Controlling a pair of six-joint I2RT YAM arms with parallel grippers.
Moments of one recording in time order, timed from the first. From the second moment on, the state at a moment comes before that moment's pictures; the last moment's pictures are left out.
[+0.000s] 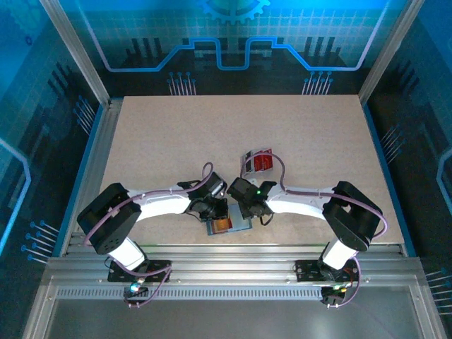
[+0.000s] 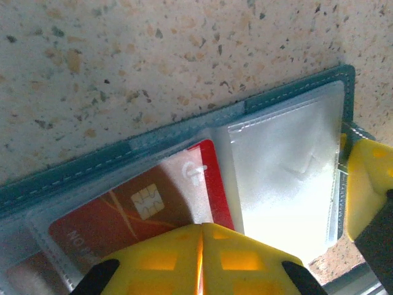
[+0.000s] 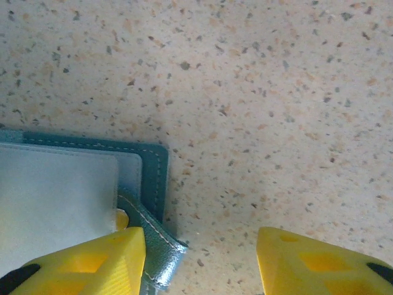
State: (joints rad) left arm -0.77 1.60 0.77 -0.34 0.25 -0.88; right arm 0.94 1.64 0.92 -0.61 0.27 0.64
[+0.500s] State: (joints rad) left arm -0.77 1.60 0.76 -0.31 0.26 -0.88; right arm 0.93 1.61 0.88 -0.53 0.15 0.59
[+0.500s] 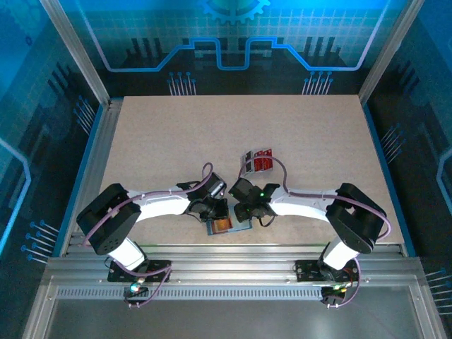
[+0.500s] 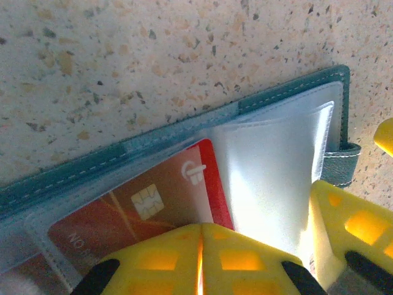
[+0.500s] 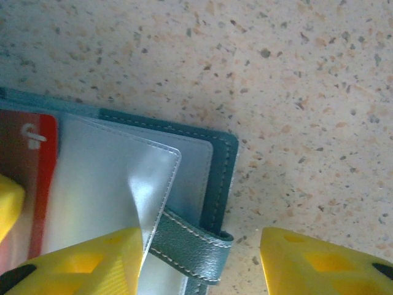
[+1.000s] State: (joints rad) left arm -0.77 1.58 0.74 -0.29 0.25 -0.88; right arm 0.90 1.62 0.89 -0.63 0.26 0.70
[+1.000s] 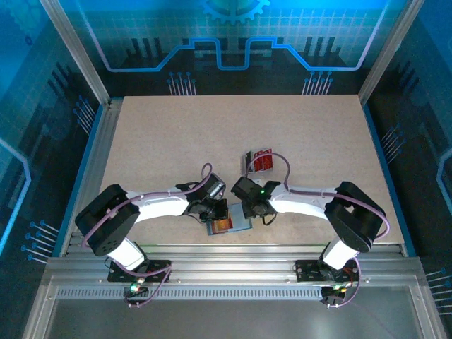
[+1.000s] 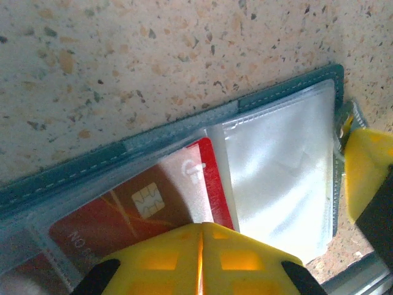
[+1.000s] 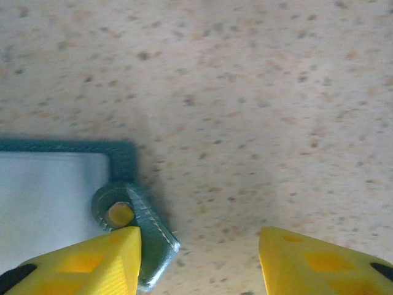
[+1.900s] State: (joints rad) left arm -0.77 1.57 0.72 -0.27 0.25 -0.89; right arm 0.95 1.43 0.88 -0.74 0.26 0.81
